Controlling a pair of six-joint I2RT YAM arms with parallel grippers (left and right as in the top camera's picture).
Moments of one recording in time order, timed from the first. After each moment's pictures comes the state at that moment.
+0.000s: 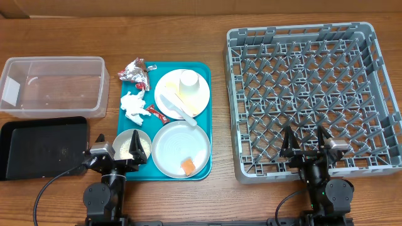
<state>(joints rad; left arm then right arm) 0.04 0.01 0.01 -0.08 0.03 -0.25 0.02 0.01 0.02 -0.03 -0.07 0.26</state>
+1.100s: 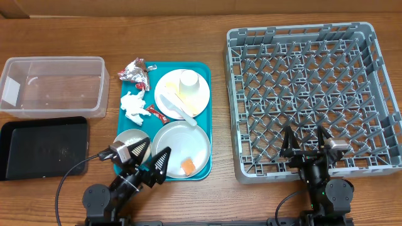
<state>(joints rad) 0.03 0.02 0.01 0.00 0.69 -0.68 0.02 0.01 0.02 -0.03 -0.07 0.26</state>
